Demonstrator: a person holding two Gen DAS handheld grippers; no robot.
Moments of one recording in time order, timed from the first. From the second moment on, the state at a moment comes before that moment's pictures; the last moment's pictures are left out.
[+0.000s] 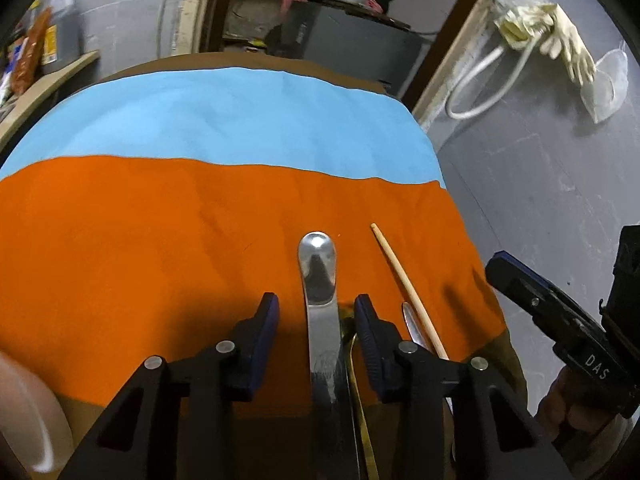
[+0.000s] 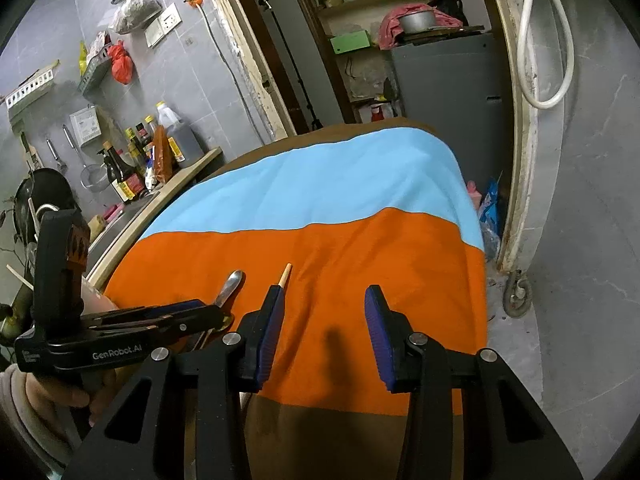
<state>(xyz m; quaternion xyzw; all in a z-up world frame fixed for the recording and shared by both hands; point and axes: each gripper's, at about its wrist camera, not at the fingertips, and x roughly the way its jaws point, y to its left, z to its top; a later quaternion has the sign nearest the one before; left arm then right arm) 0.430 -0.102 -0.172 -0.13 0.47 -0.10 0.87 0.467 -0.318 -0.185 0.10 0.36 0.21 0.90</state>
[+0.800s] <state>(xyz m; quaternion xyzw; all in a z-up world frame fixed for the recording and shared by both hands) 0.429 -0.088 -0.169 -0.14 0.46 -0.07 0.87 0.488 -0.277 -0.206 0.06 0.42 0.25 0.87</state>
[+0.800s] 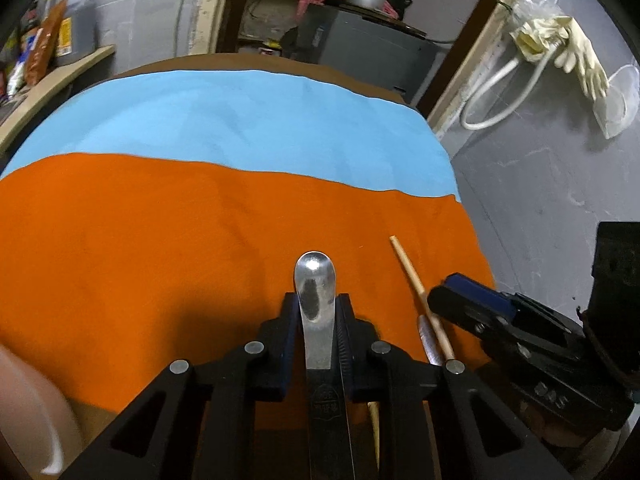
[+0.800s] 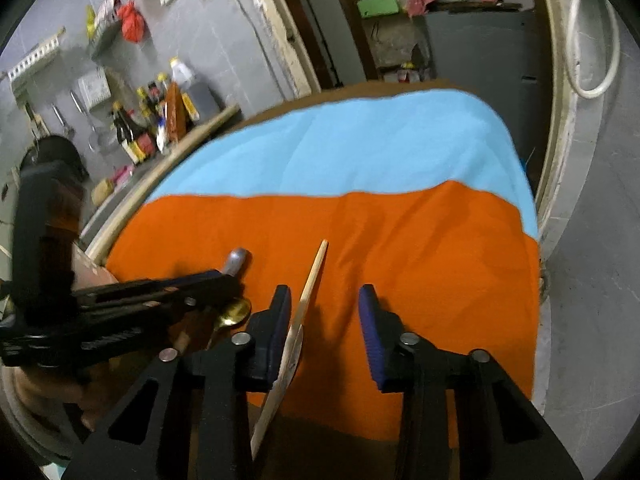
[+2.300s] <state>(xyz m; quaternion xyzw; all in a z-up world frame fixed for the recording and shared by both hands) 0.395 -0.081 -0.164 -0.17 0.52 -0.10 0.83 0.484 -0.291 -0.217 0.07 0.53 0.19 0.82</state>
